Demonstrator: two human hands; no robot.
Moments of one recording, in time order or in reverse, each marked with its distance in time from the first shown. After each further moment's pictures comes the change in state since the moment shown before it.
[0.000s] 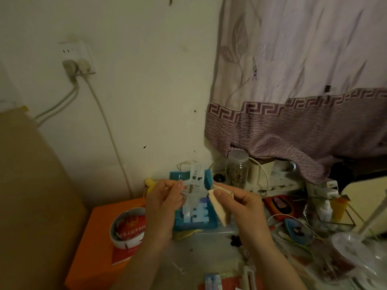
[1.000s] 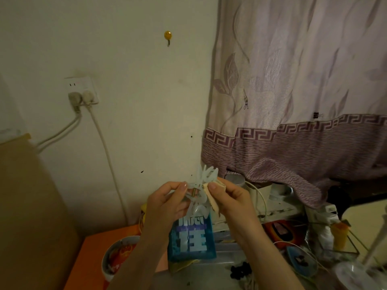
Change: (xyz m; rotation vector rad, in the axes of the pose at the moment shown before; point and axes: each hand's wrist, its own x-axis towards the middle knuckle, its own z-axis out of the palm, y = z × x) left_hand 0.023 0.056 0.018 -0.140 -0.187 -0.039; right_hand 0.041 -0.045 0.012 0.251 -0.187 -0.010
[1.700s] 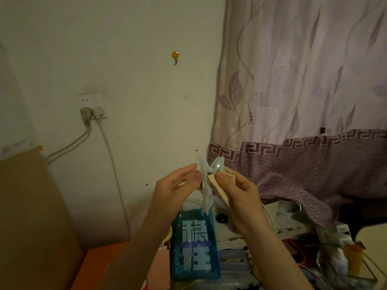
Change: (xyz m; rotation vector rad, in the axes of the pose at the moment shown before) left_hand 0.025 0.041 0.006 0.128 -0.113 0.175; right_hand 0.027 -0.035 0.009 0.099 0.039 -0.069
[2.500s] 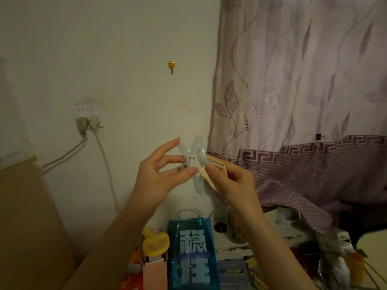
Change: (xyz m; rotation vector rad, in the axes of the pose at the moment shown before) left_hand 0.032 0.036 -0.012 0.038 0.017 0.230; right_hand 0.016 -0.028 0.016 -0.374 -0.085 -0.282
